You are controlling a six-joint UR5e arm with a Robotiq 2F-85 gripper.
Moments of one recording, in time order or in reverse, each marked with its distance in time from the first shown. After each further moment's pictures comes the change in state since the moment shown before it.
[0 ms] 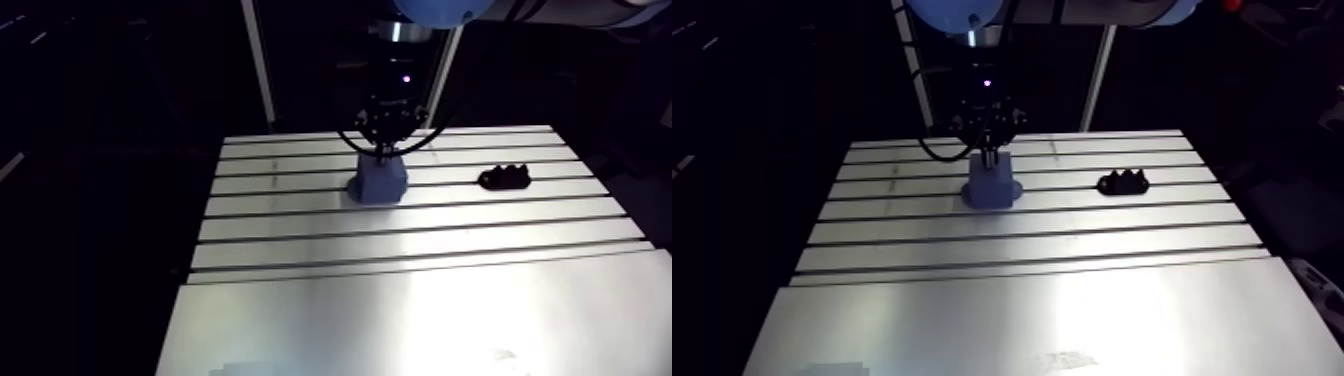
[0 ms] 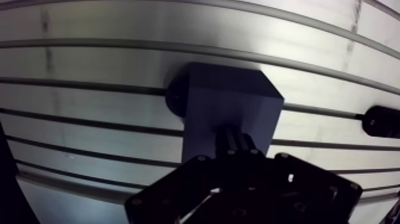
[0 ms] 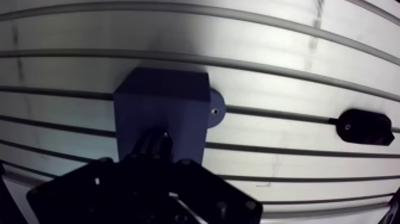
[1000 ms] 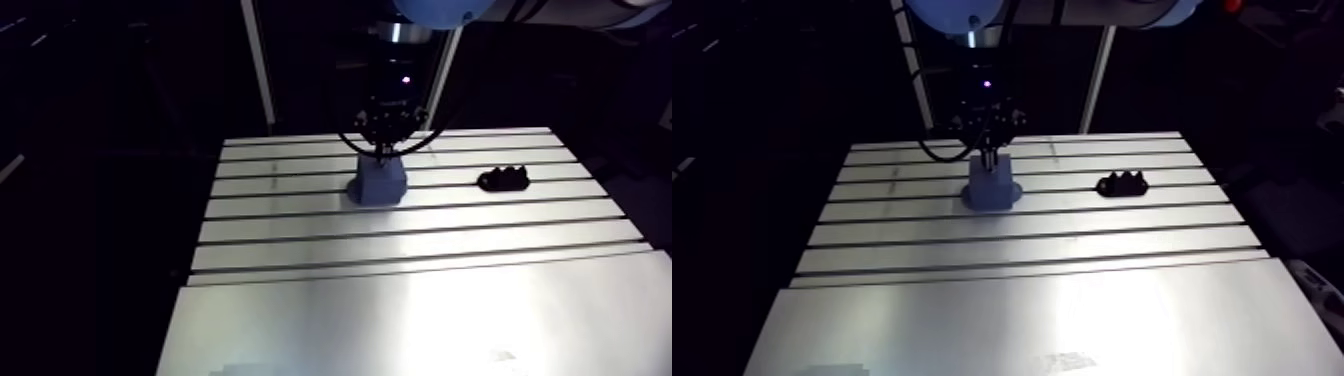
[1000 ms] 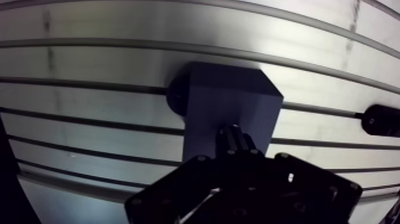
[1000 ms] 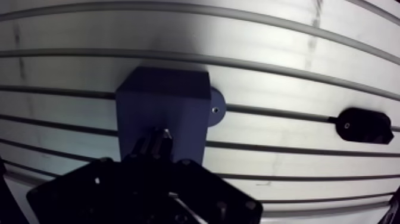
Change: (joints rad) arm -0.001 -0.008 0.000 0.001 0.003 0.001
